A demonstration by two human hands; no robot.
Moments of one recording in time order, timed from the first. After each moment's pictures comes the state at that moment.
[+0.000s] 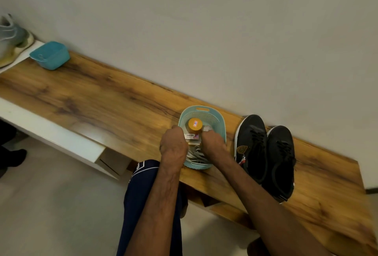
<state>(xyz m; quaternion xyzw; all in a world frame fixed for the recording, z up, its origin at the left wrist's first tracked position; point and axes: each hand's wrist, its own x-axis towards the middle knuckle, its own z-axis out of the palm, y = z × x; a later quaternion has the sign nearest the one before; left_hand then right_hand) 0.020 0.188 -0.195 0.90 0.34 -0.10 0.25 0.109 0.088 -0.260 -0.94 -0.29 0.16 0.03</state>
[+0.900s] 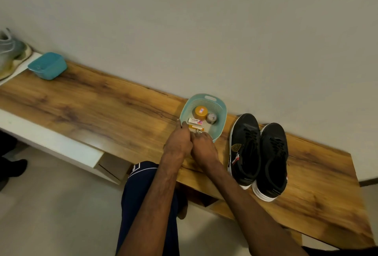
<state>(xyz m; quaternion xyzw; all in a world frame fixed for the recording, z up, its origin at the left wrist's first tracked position) 0.033 0.174 -0.200 0.93 0.22 -0.09 0.28 0.080 0.084 -0.264 -0.92 -0.36 0.05 0.10</state>
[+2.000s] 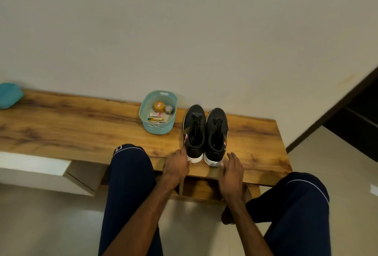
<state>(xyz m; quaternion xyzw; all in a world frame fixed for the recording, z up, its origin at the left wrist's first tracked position) -0.027 0.020 -0.249 0.98 0.06 -0.10 0.17 -0.028 -0.176 -0.283 -0.95 0.01 -0.05 0.30</state>
